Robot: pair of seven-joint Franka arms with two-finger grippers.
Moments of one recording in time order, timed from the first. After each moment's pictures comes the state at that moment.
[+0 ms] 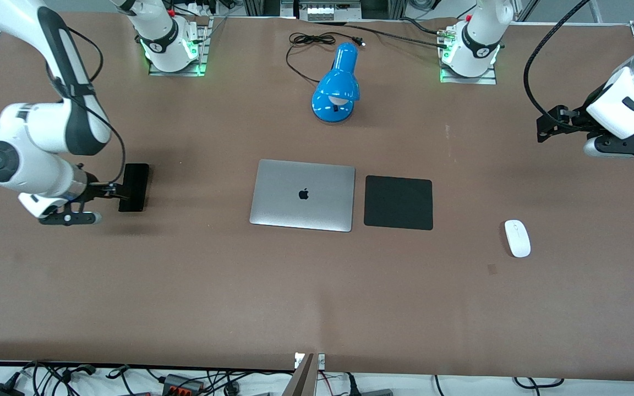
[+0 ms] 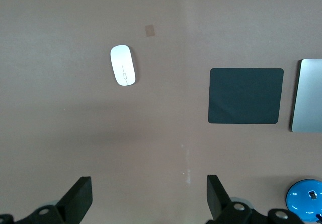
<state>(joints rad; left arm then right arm) 0.09 0.03 -0.18 -1.58 0.04 1.53 -0.05 -0.06 0.34 0.03 -1.99 -0.09 2.21 -0.01</state>
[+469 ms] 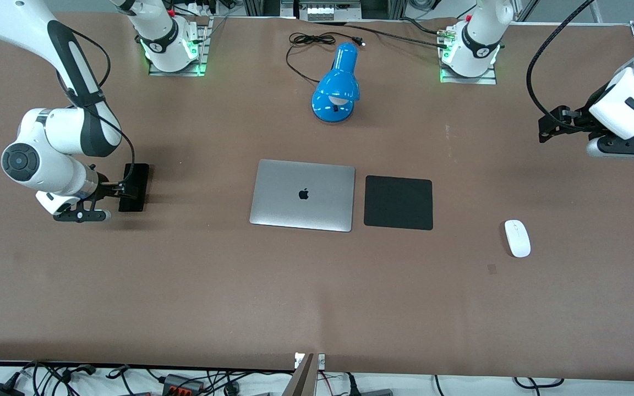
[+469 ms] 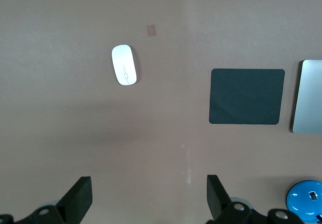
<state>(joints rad) 0.09 0.03 -0.18 -1.58 0.04 1.53 -0.05 -0.08 0.36 0.03 -2.05 -0.09 2.28 0.00</state>
